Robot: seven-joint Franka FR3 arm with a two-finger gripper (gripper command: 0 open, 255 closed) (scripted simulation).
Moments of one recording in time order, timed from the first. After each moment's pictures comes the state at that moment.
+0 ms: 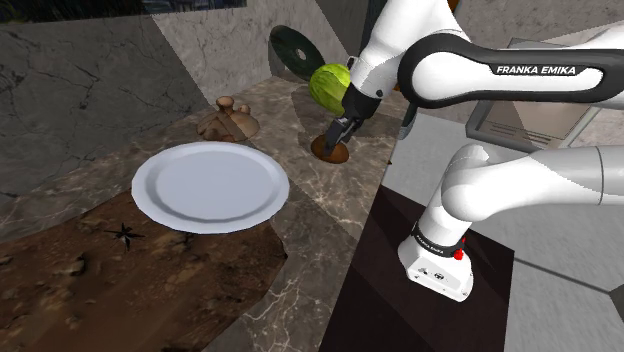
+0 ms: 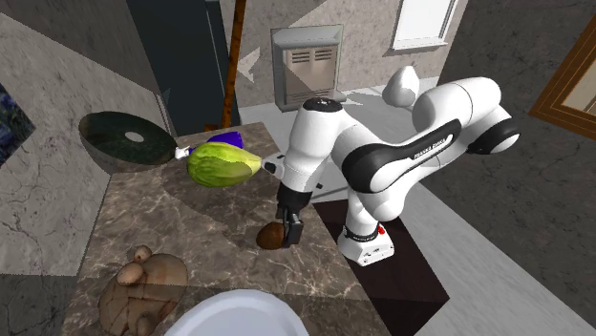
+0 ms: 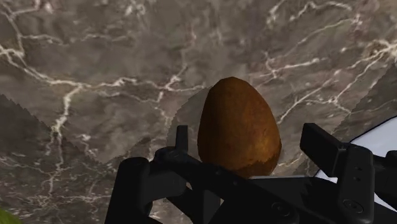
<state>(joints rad) 0.07 -1.05 0.32 -2.77 0.30 2.02 0.12</state>
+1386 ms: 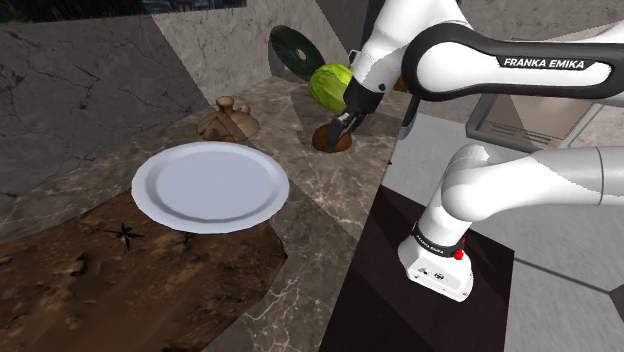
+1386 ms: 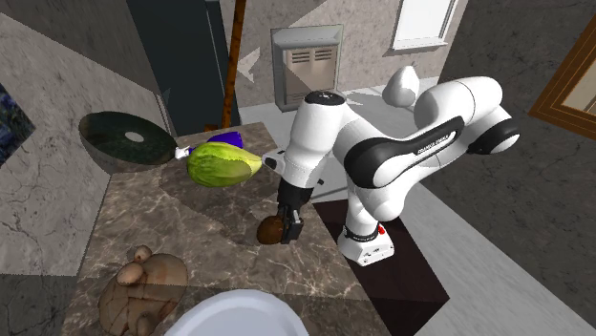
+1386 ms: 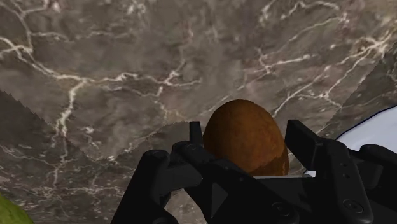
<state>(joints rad) 0.06 -1.06 0.31 -2.74 0.30 1.98 0.13</state>
